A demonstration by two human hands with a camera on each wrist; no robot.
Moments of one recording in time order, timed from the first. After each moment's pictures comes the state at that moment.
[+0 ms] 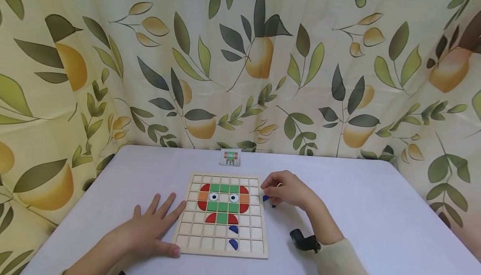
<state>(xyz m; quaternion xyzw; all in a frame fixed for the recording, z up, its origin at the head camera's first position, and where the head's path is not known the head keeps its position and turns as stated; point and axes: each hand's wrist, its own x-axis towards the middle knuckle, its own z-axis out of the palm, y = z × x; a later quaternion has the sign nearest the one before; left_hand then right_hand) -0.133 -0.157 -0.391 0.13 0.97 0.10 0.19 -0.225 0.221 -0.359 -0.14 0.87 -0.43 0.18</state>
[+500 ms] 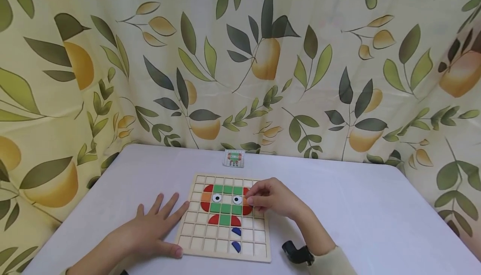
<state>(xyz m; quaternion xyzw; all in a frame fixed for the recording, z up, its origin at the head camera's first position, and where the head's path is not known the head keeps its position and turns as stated) -0.134 -0.162 -0.398 0.13 0.97 0.10 0.19 -0.217 0.186 -0.372 -0.22 0.82 -0.48 0.22</state>
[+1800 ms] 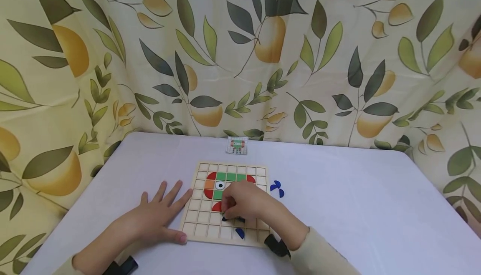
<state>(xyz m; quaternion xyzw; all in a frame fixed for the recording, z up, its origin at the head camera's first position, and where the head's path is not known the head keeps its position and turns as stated) -0.137 -0.160 -0.395 0.15 0.97 0.08 0.18 -0.192 0.105 -0.365 -0.33 0.88 -0.26 0.21</state>
